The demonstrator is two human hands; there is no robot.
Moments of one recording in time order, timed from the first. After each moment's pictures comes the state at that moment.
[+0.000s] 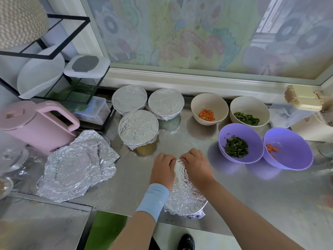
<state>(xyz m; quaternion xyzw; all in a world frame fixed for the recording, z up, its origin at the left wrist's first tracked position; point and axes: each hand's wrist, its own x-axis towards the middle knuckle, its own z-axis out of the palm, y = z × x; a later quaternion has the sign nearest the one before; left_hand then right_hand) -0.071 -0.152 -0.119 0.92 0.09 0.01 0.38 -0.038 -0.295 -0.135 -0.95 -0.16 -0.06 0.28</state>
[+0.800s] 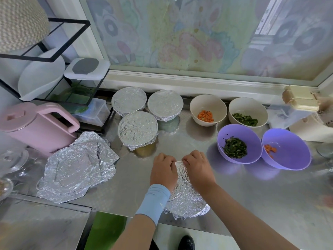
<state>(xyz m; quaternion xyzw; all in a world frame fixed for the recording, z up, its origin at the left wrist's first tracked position) -0.072 -0.159 -0.113 0.93 0.10 0.02 0.35 -0.045 -0.301 -0.137 -0.95 -0.16 -0.09 0.27</state>
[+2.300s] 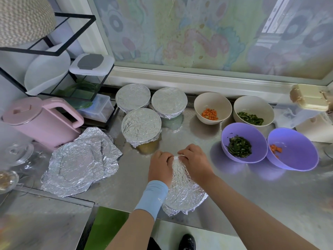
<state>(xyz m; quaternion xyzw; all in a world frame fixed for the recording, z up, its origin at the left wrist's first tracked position) -0.071 -0.143 -0.118 0.92 0.15 0.02 0.36 -0.028 -0.287 -0.131 -0.93 -0.18 -0.02 0.31</state>
